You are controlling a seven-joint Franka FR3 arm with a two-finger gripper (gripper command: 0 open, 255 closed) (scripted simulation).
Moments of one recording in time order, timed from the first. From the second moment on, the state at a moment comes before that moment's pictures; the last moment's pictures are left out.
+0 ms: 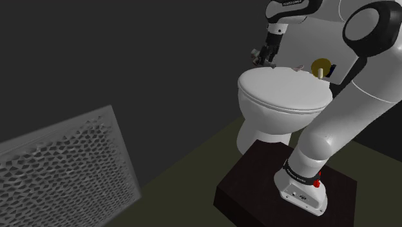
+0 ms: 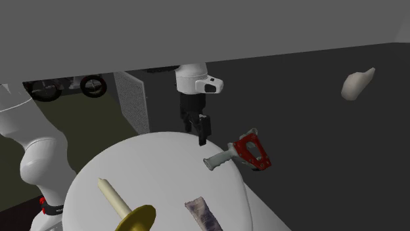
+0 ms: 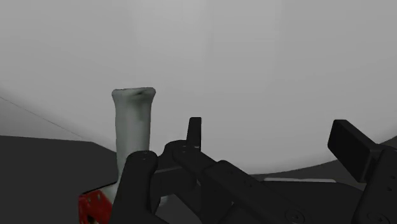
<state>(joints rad) -0.14 -0.18 -0.54 -1.91 -0.07 1.78 -0.52</state>
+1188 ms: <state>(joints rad) -0.24 0.13 -0.67 -1.68 0.19 1.85 -0.71</state>
